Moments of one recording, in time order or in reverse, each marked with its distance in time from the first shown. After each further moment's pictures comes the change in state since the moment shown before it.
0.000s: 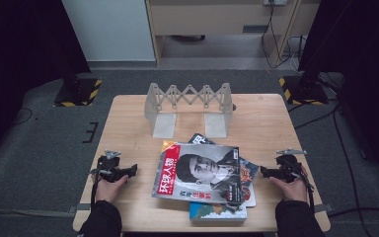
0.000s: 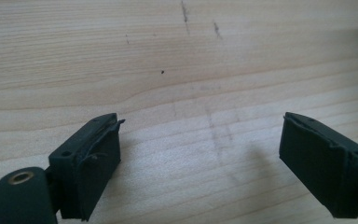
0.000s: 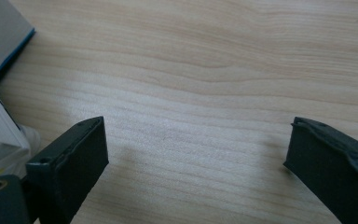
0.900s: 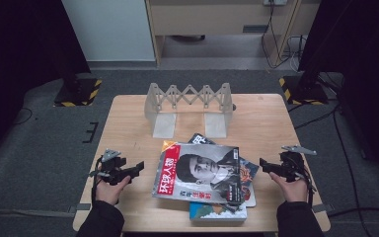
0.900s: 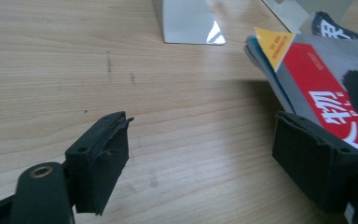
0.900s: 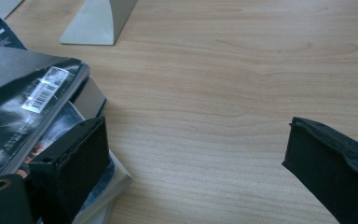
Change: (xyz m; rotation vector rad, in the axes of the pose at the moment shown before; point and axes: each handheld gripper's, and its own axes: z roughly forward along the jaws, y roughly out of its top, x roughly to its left) left arm -0.031 0.009 -0.038 -0.121 -0.198 0.013; right arm 0.022 0.018 -0.045 -0.155 0.029 0.090
